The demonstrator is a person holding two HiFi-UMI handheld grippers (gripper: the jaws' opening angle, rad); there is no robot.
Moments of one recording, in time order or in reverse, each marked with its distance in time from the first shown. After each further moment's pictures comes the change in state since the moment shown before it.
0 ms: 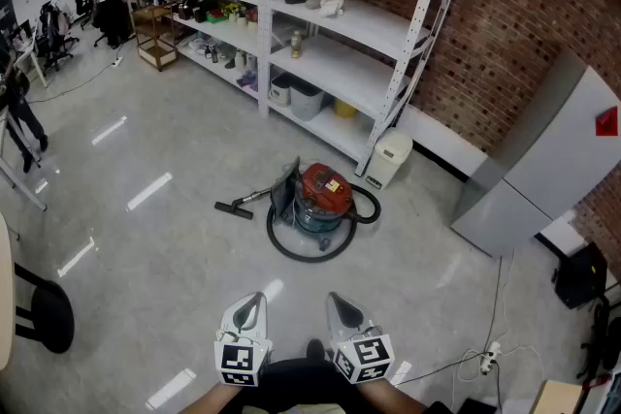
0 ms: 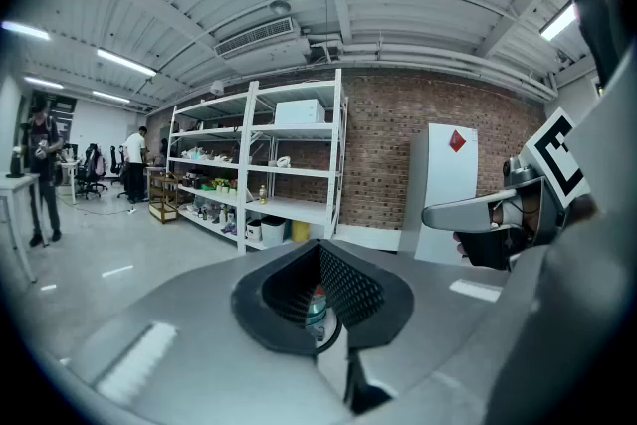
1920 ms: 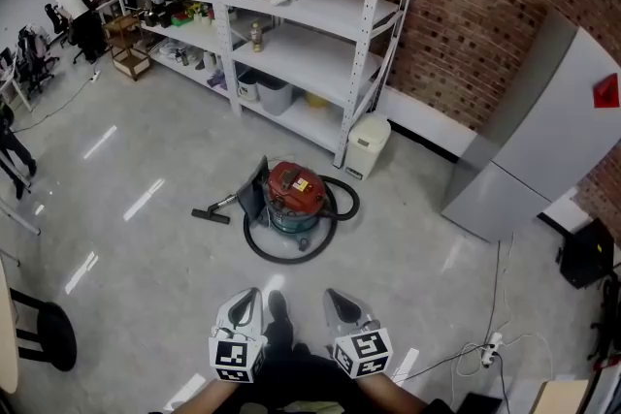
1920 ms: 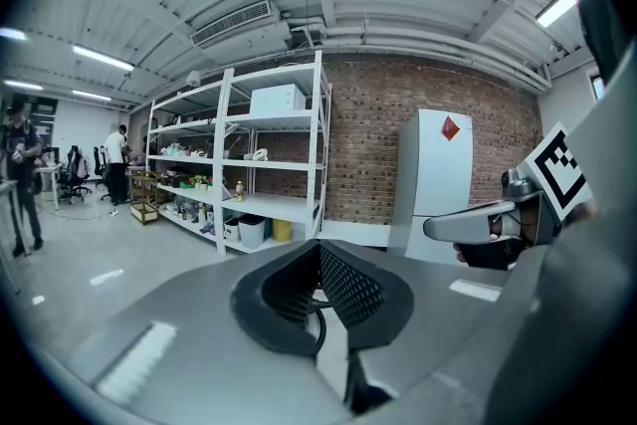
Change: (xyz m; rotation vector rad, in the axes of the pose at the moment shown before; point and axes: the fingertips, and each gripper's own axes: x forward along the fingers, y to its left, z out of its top) left arm 0.121 -0.101 0.017 0.032 0.043 -0.053; right arm -0.002 -0.158 -0.006 0.060 0.026 -0.024
